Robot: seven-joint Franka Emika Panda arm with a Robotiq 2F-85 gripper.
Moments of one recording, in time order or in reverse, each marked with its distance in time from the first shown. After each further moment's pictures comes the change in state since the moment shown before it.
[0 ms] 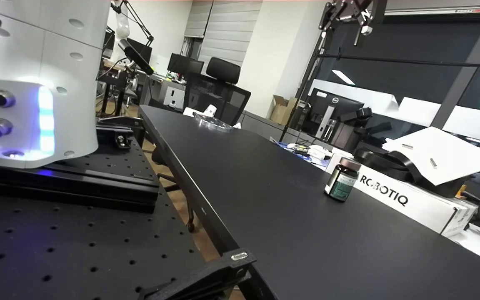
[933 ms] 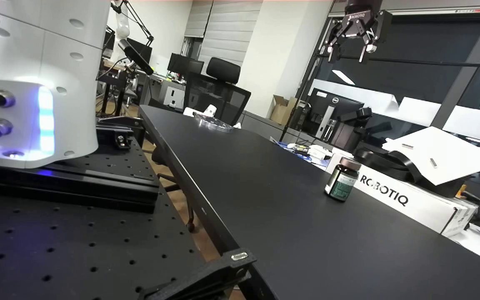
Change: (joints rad) arm 0.007 0.142 -0.004 0.092 0.001 0.050 -0.007
